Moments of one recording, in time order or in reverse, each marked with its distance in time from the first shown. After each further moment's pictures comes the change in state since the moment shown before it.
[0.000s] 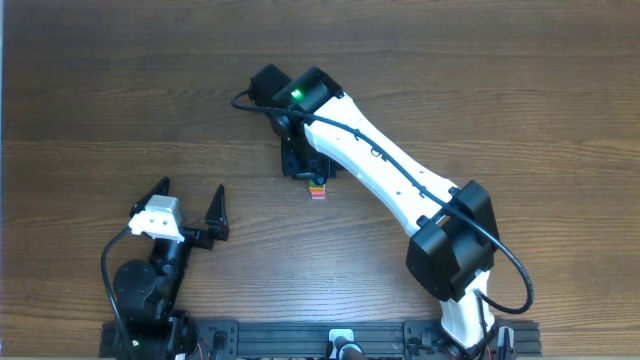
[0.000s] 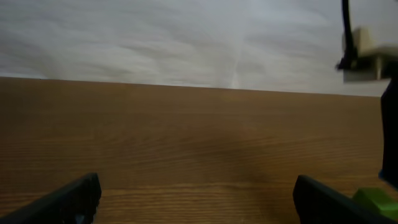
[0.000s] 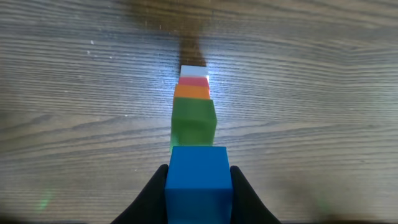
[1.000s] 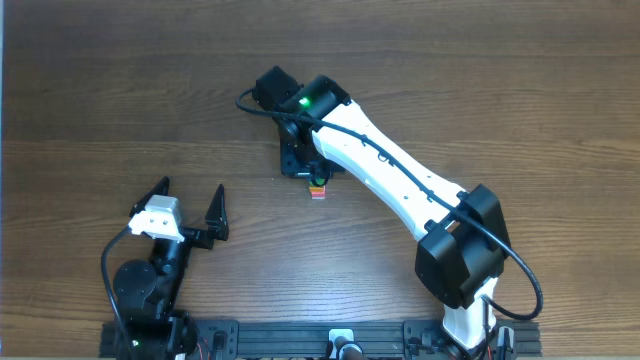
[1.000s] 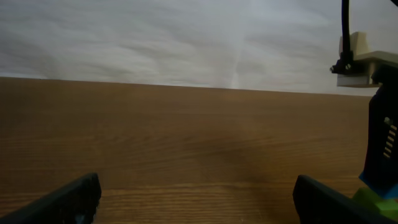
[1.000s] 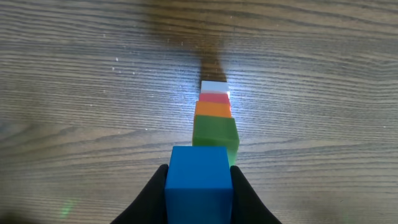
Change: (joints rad) left arm 0.000 0.000 0.000 0.000 0.000 0.000; right arm -0.009 -0.050 -0.098 0.140 -0.029 0.018
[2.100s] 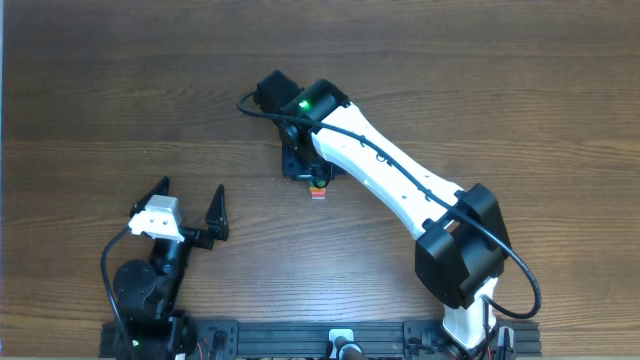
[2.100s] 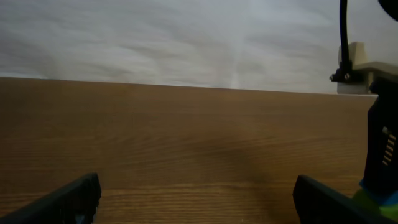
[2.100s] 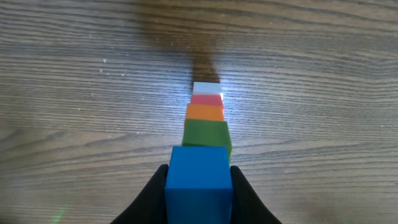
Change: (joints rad) left arm 0.000 0.000 0.000 0.000 0.000 0.000; right arm 0.000 0.000 -0.034 0.016 0.016 0.008
